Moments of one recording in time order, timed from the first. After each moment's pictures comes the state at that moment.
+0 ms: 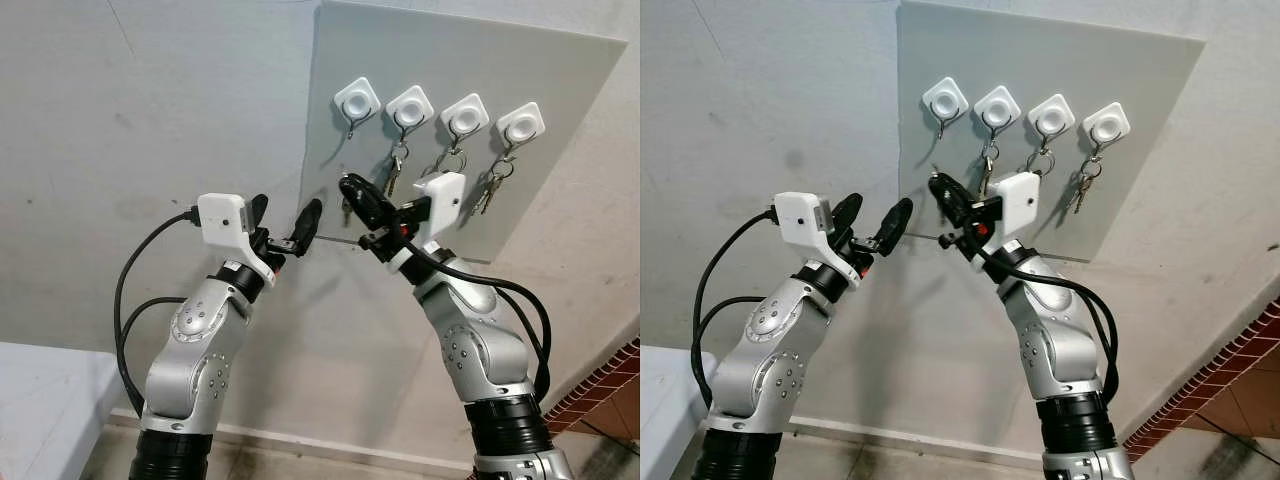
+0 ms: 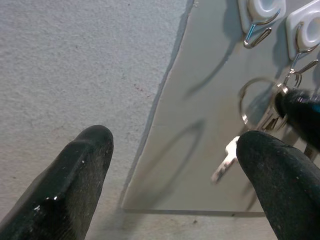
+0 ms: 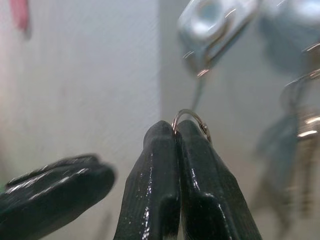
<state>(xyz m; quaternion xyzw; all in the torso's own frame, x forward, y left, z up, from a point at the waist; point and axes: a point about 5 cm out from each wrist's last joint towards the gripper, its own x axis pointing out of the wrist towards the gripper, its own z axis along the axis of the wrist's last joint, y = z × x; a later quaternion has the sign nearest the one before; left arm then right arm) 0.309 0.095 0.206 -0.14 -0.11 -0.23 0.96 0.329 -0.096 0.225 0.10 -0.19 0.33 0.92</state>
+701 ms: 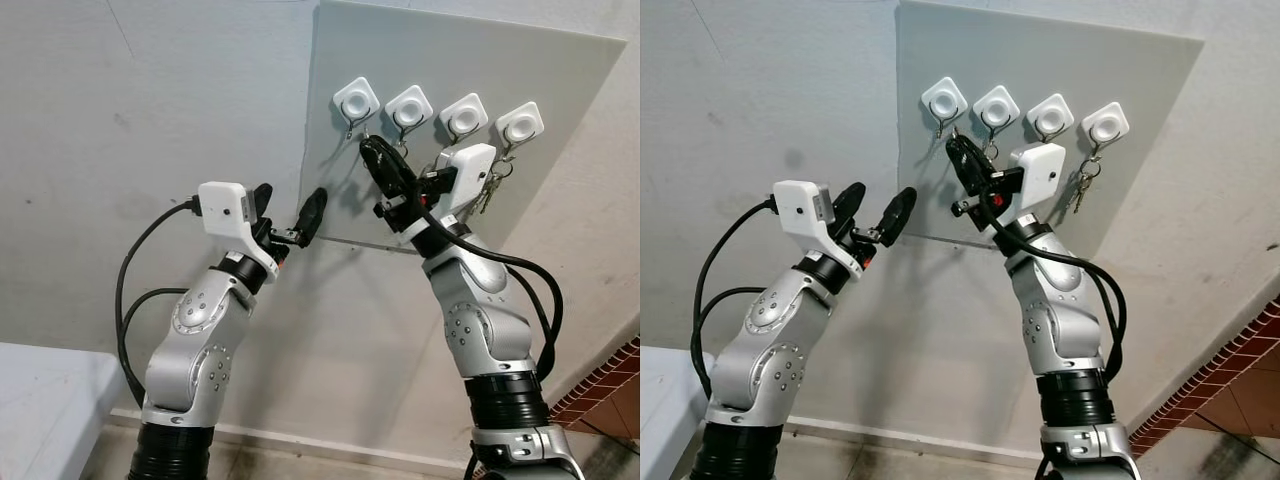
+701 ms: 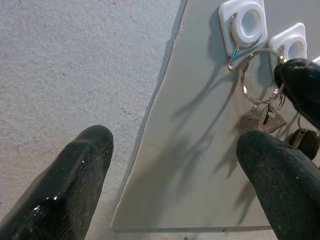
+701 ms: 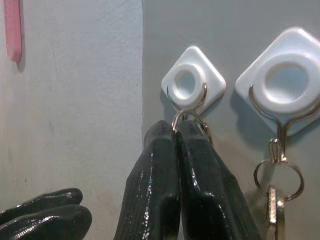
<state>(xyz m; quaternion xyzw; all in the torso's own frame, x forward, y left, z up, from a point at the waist) 0.309 0.093 0.219 -0.15 -0.12 -0.23 0.95 0.340 -0.097 0.248 0.11 -0.23 0.32 0.91</state>
